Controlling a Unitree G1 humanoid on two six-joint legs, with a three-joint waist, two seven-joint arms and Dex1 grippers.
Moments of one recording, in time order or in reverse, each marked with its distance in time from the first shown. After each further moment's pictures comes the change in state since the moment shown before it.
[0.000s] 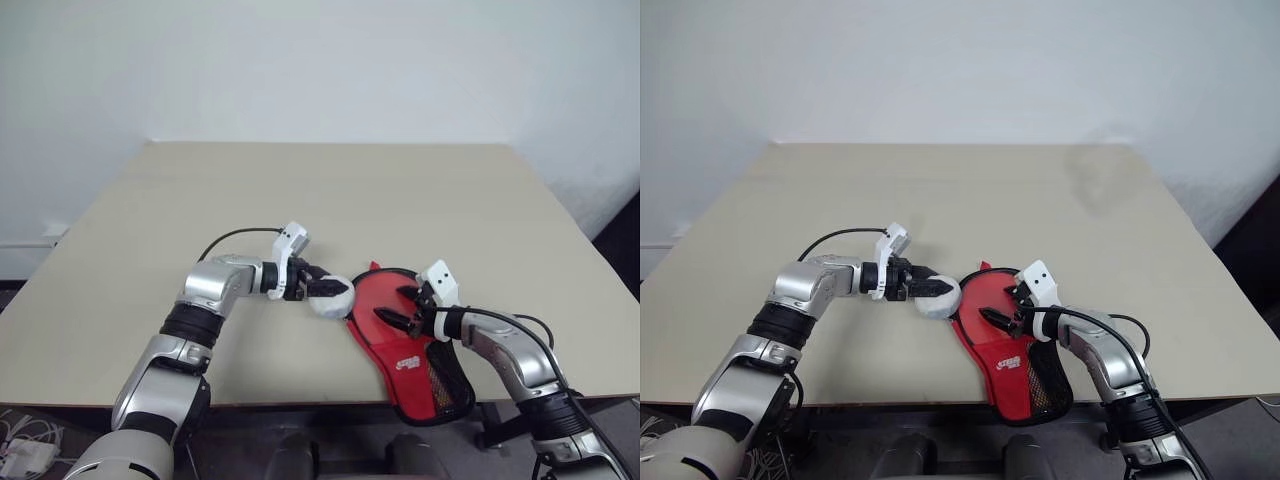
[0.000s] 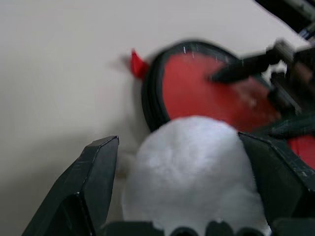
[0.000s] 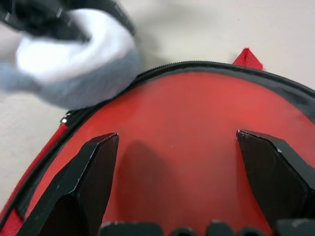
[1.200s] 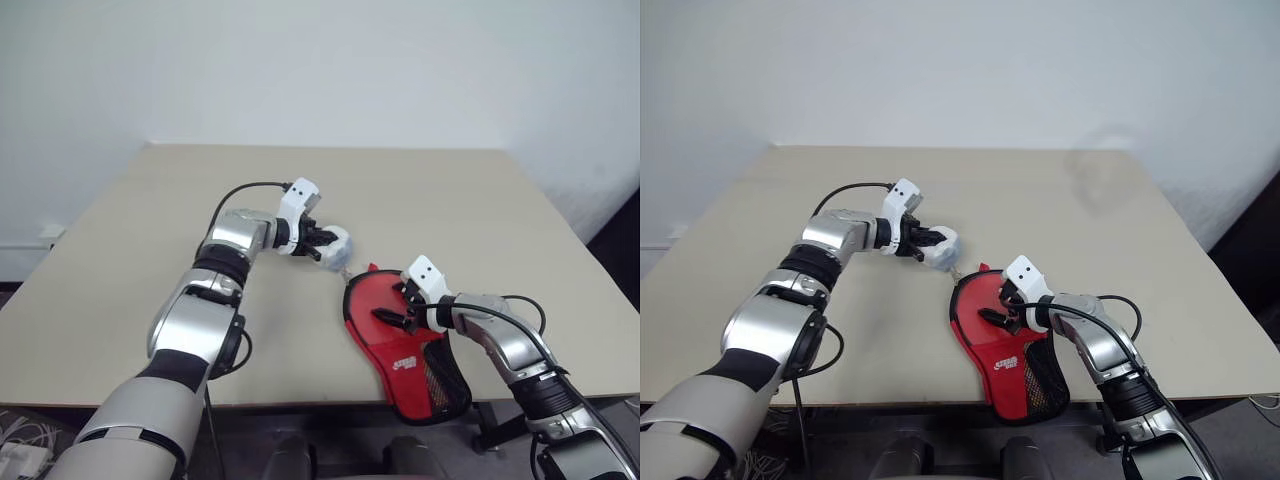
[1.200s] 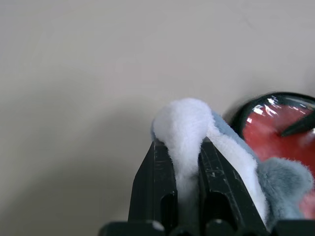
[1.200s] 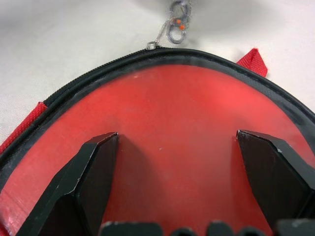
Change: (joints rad) left arm -0.434 -0.175 0.070 0.693 0.250 -0.360 0.120; right arm -0.093 -0.025 0.102 0.055 -0.138 0.049 0.047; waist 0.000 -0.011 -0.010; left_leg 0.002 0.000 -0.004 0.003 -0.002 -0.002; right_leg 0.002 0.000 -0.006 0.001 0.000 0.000
